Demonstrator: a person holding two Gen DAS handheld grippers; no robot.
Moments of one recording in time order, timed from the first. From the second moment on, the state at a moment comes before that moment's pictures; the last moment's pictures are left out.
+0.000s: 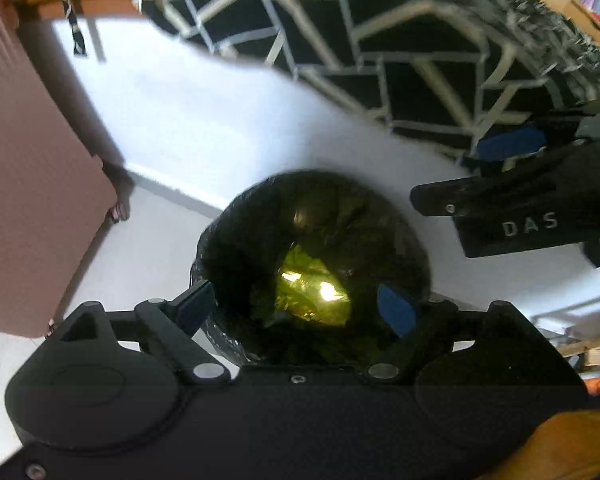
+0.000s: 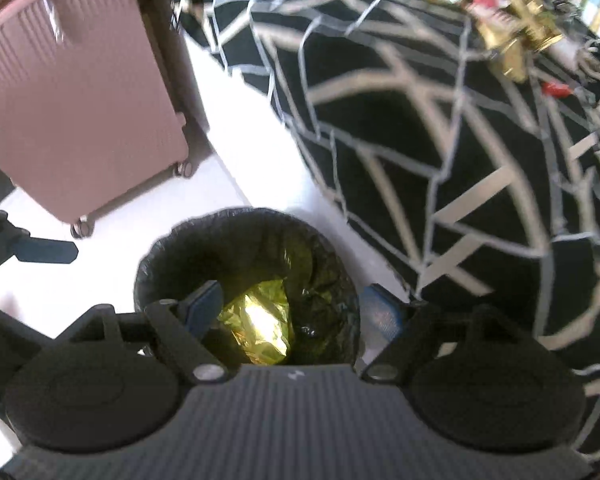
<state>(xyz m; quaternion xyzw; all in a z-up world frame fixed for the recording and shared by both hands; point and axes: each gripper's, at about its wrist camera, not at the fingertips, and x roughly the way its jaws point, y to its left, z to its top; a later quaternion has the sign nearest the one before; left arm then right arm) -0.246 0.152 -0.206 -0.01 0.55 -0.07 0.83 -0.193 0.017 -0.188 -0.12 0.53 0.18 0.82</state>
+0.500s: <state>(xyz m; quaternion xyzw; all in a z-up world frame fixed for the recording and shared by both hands) -0.215 0.125 -0.094 0.02 0.48 -0.12 0.87 -0.197 -0.031 -0.079 -0.04 0.47 0.09 0.88</state>
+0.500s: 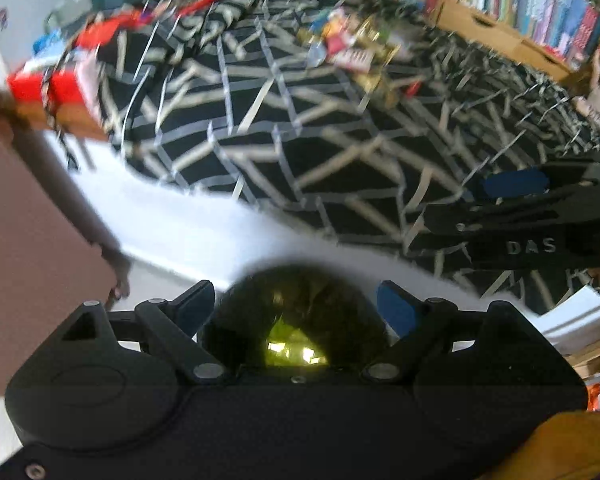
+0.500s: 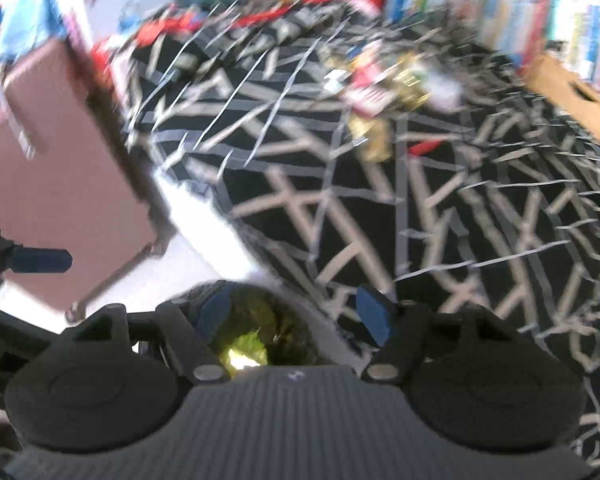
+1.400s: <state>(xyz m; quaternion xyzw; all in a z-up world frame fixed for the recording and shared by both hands) 0.013 -0.009 -0.086 -0.11 0.53 -0.01 0.84 -0.044 -0.171 -0.069 -0.08 0.40 0.11 0.91</state>
